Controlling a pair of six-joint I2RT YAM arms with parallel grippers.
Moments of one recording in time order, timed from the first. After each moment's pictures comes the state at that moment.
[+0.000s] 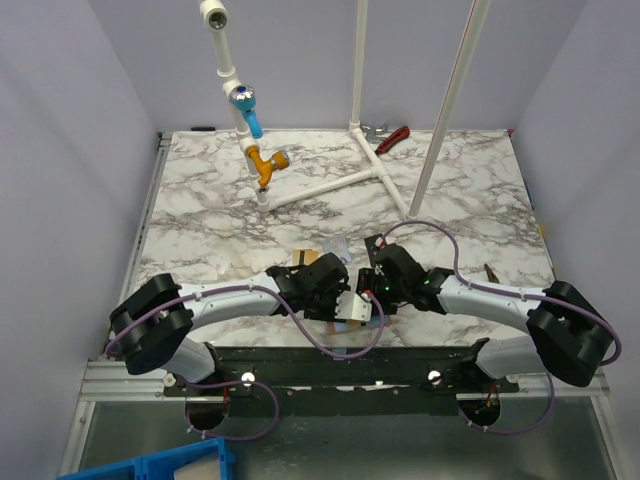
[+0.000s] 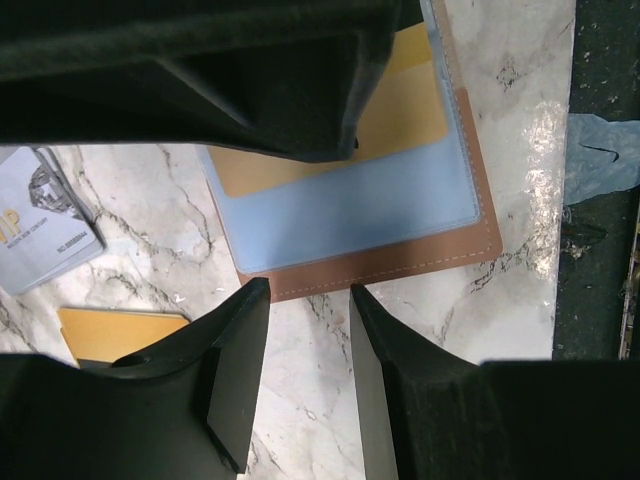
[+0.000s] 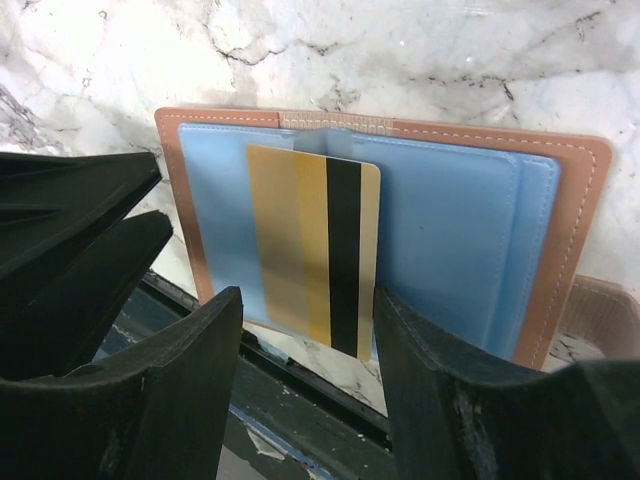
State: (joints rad) left arm -1.04 1.43 0.79 -0.38 0.15 0.71; right arm 0.82 1.34 0.59 -0.18 -0.19 0.81
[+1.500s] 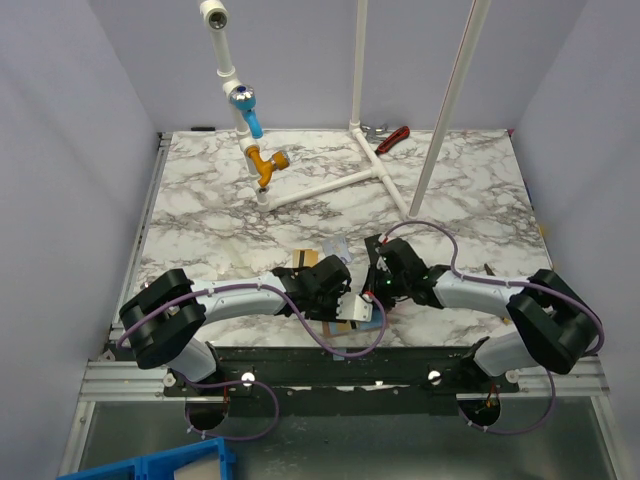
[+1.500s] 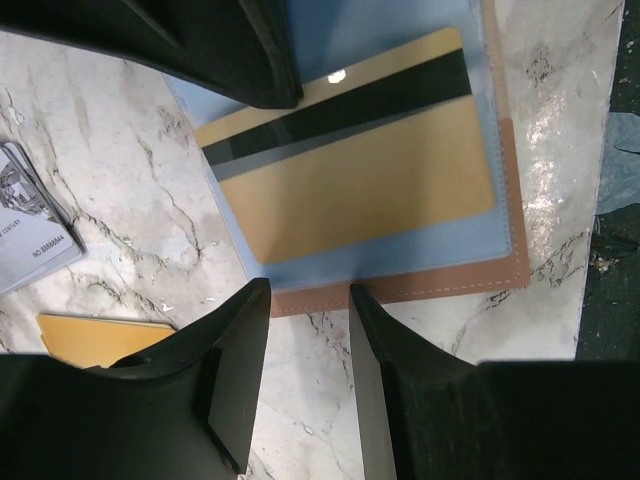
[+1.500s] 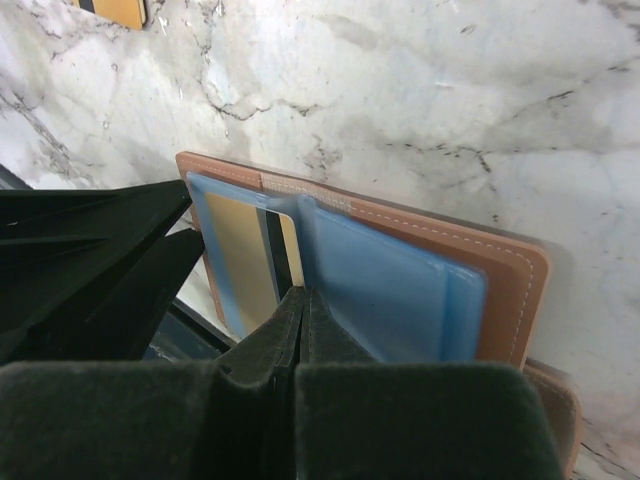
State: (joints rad) left arm -1.04 1.51 0.79 -0.34 0.12 0.71; right arm 0.72 1.42 0.56 -0.04 -0.30 0.83
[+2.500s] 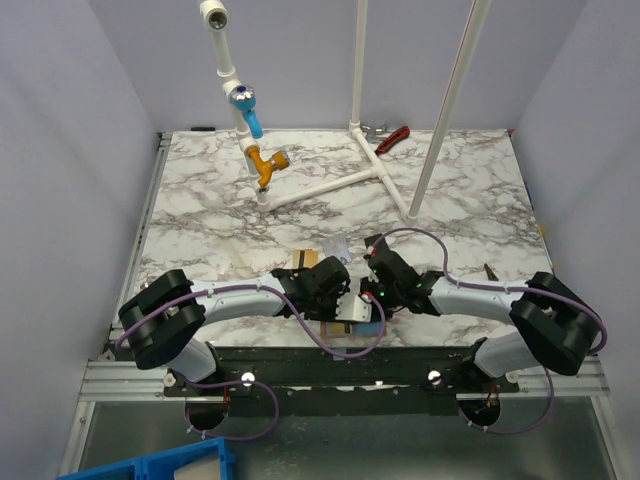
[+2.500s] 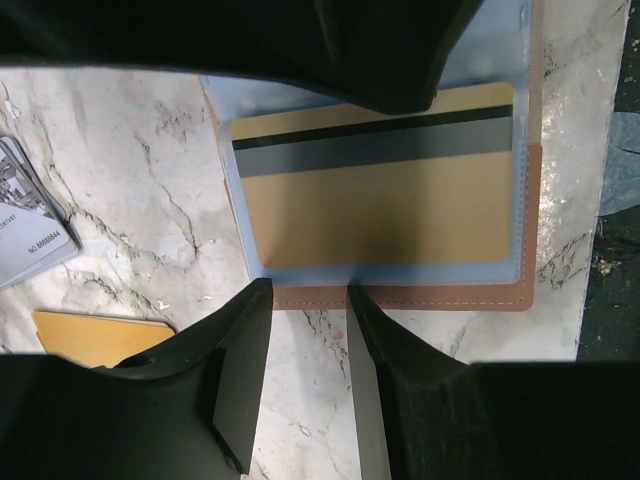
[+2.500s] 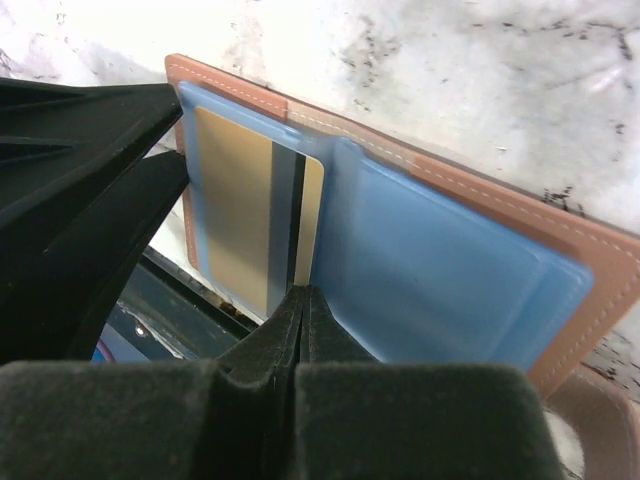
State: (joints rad) left arm -1.04 1.50 0.78 -0.32 0.11 0.69; right arm 0.84 1.41 0.56 -0.11 -0.28 0.81
